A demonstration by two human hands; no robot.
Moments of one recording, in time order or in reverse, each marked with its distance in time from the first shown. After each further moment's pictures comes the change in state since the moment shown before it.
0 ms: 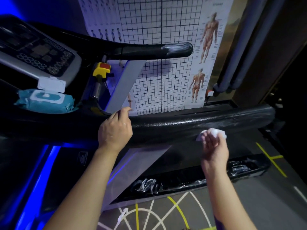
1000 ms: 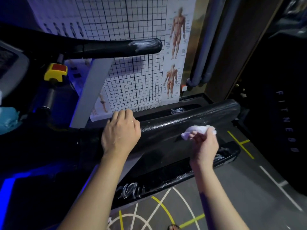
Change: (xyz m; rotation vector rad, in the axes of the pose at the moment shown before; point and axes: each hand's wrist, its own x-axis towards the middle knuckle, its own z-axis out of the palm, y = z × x) left_hand 0.032 0.105 0.057 0.027 -0.154 0.001; right_hand 0.027 -0.039 -0.002 -0.221 0.007 -0.279
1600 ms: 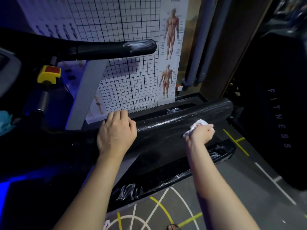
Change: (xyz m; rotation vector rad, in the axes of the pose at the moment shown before) left_hand 0.000 0.001 0.000 0.006 0.021 0.007; right_hand 0.097 0.040 0.002 -0.080 0.543 0.106
